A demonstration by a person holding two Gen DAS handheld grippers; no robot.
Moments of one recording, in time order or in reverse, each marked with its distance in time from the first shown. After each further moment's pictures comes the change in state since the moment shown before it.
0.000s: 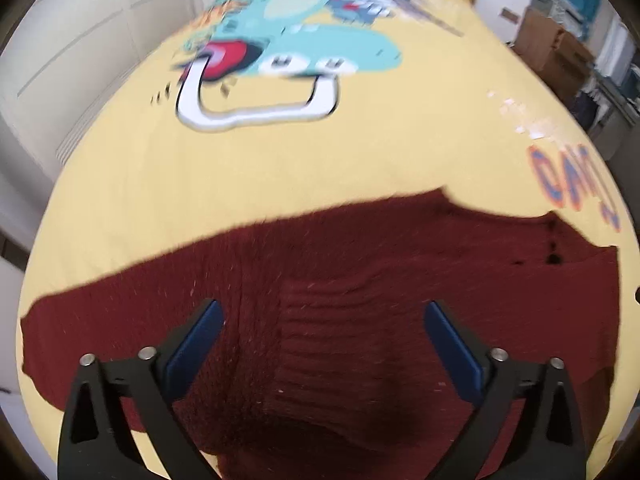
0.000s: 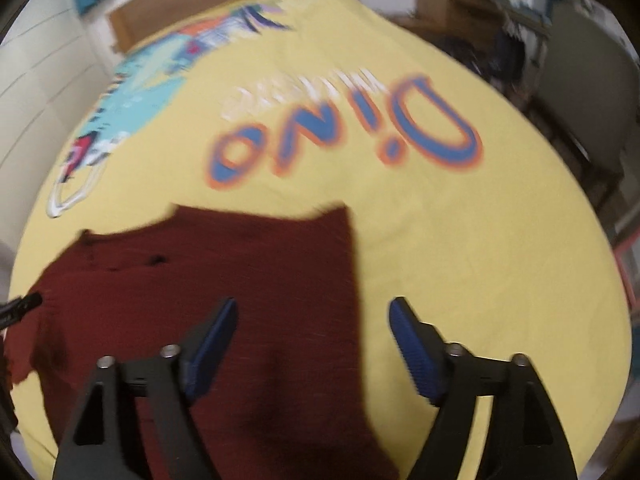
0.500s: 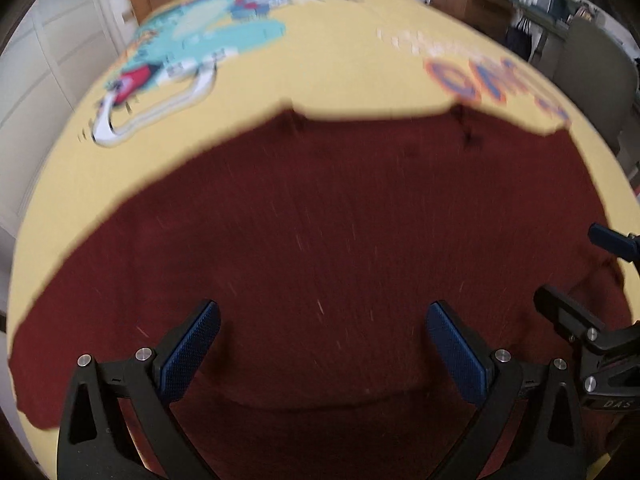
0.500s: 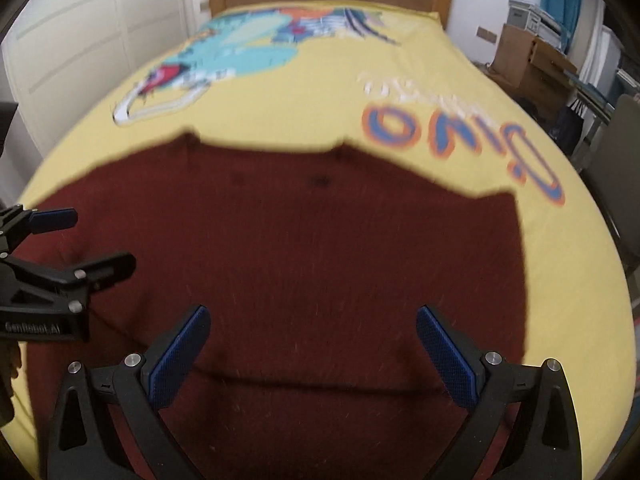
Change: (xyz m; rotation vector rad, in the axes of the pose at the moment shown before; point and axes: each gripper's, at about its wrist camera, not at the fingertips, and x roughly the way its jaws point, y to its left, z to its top) left arm 0.045 -0.075 -0.065 0.237 0.043 -0.072; right arm 0.026 0.132 -0.084 -0.280 -0.029 0.026
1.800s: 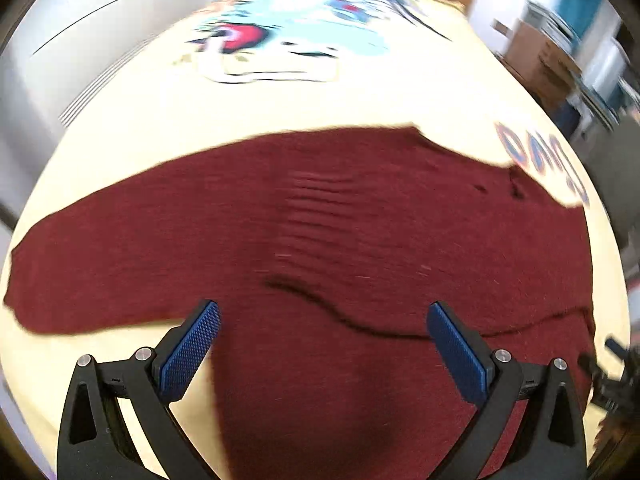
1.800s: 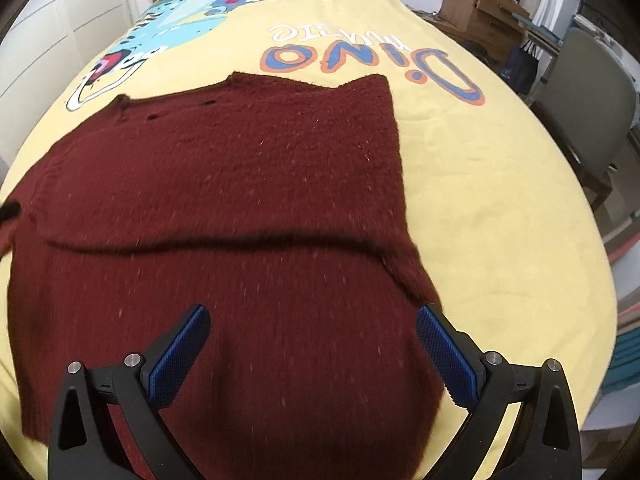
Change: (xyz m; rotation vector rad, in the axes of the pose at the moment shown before) left arm -0.081 0.098 -0.043 -0.336 -0.074 -0.009; right arm -0.050 -0.080 -0.076 0.129 0.127 -0.100
